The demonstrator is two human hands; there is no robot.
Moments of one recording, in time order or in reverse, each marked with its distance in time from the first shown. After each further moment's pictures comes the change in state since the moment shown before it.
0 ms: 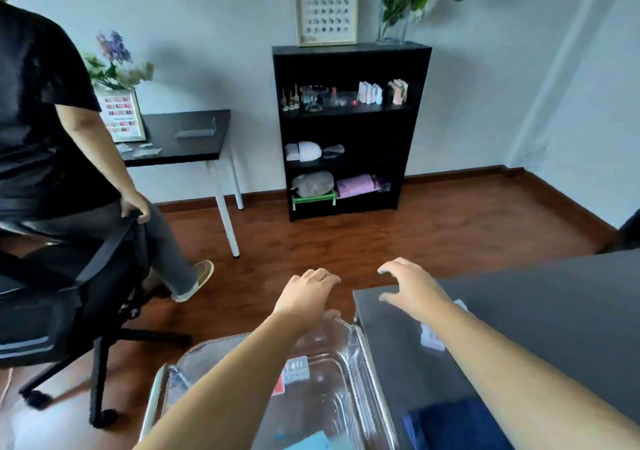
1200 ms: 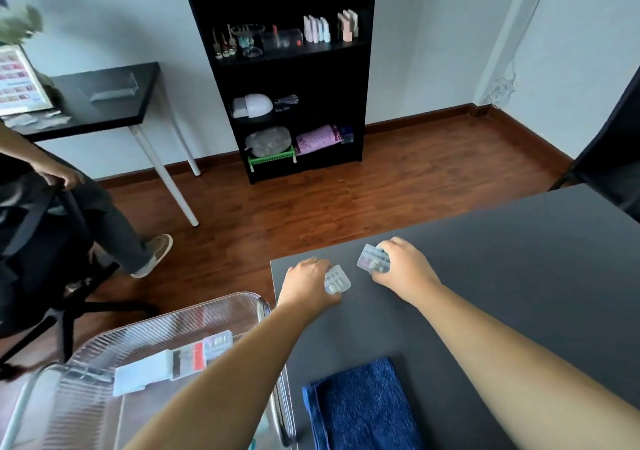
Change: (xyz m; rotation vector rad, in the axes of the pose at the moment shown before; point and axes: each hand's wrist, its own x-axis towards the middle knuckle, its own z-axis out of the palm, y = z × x) left_hand 0.077 0.156 0.080 -0.243 -0.044 -0.204; right_hand -0.027 0.162 -0.012 0.022 0.044 0.202
